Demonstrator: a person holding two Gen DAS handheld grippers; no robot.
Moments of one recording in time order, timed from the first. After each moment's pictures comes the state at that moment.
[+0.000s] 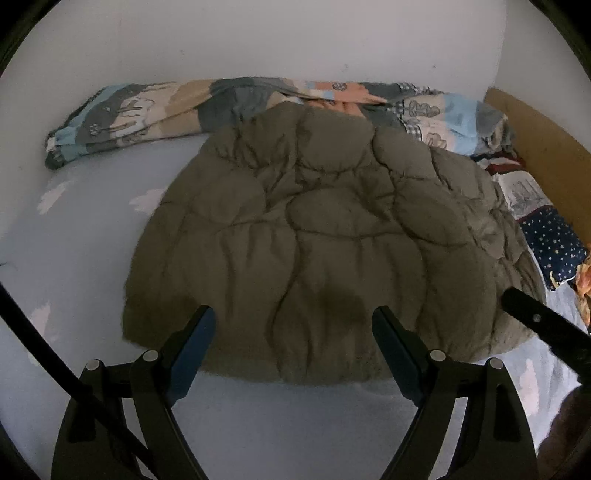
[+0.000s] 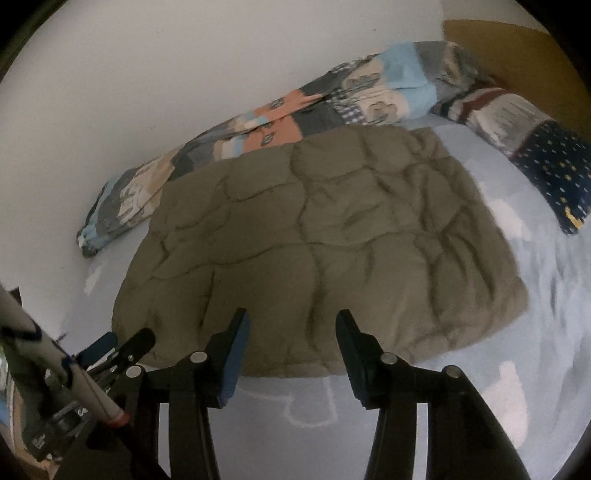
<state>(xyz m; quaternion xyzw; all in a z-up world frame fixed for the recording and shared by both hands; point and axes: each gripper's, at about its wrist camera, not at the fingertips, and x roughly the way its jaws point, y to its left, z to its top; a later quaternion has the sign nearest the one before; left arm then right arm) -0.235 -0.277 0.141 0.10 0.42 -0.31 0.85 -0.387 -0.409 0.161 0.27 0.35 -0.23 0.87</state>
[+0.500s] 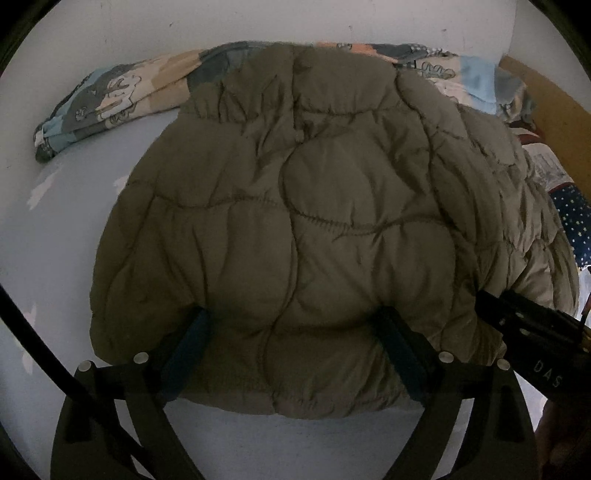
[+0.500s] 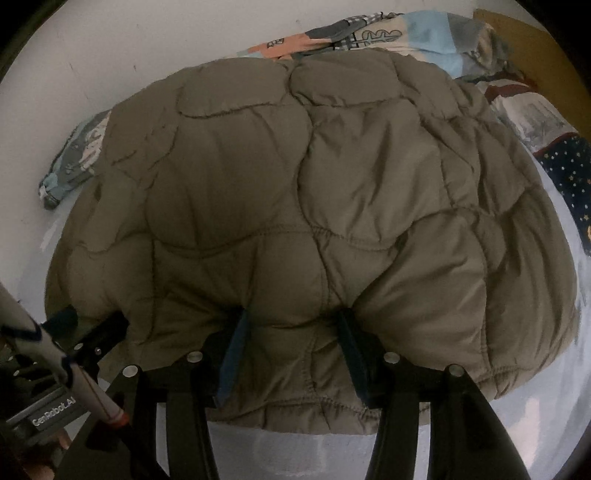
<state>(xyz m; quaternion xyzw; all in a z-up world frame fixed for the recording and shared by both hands) -0.216 -0.303 0.109 0.14 0.46 -0.28 0.83 -0.318 -0.437 0.091 0.23 0.45 -0.24 0.83</state>
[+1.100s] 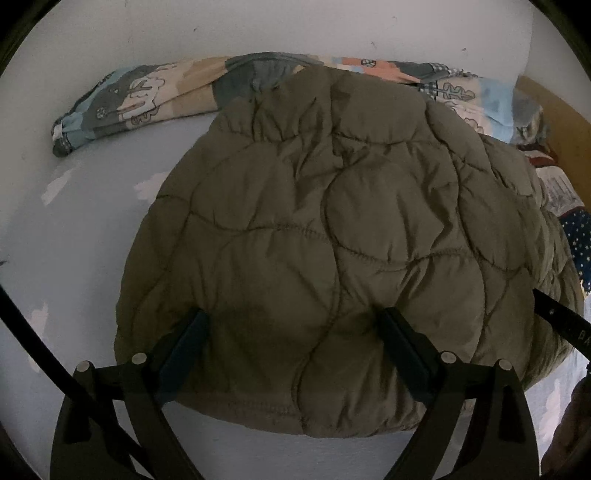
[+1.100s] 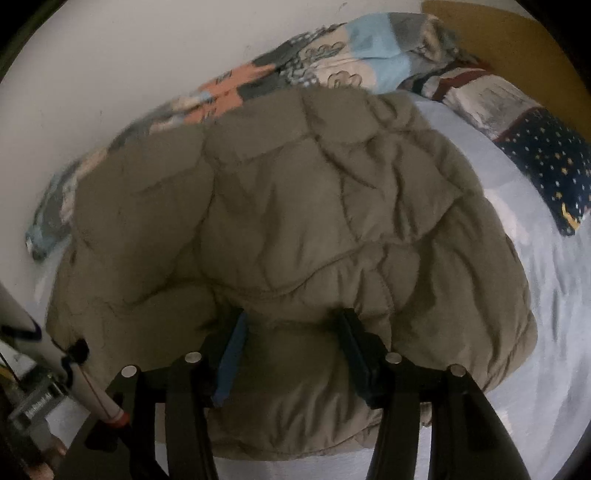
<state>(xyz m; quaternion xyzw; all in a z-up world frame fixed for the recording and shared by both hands) -0.202 -0.293 0.116 0.12 0.45 -0.25 0.85 -0.354 -0.485 0.112 0.27 0.41 -0.30 0.82</state>
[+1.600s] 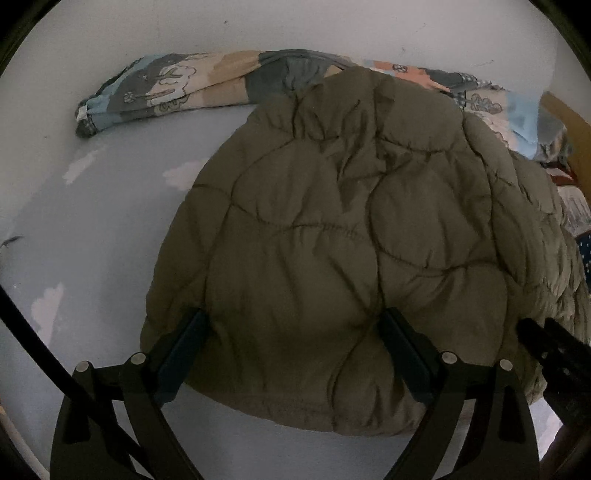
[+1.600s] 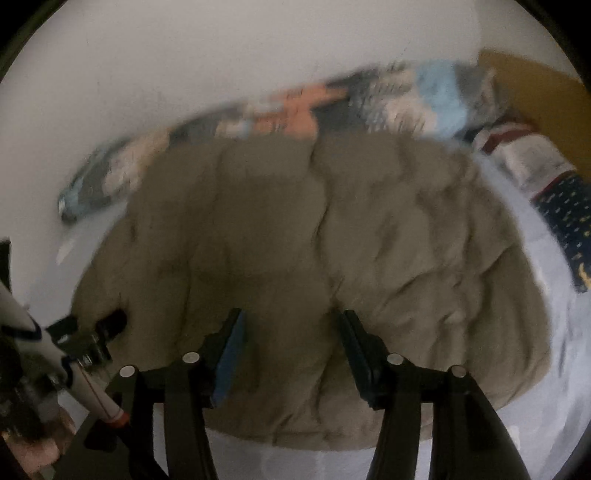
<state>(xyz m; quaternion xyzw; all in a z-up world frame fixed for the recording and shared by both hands) -0.190 -0.278 0.115 0.10 0.46 -0.21 0.86 -0.324 -0.429 0.126 0.20 0.41 -0.23 0.86</state>
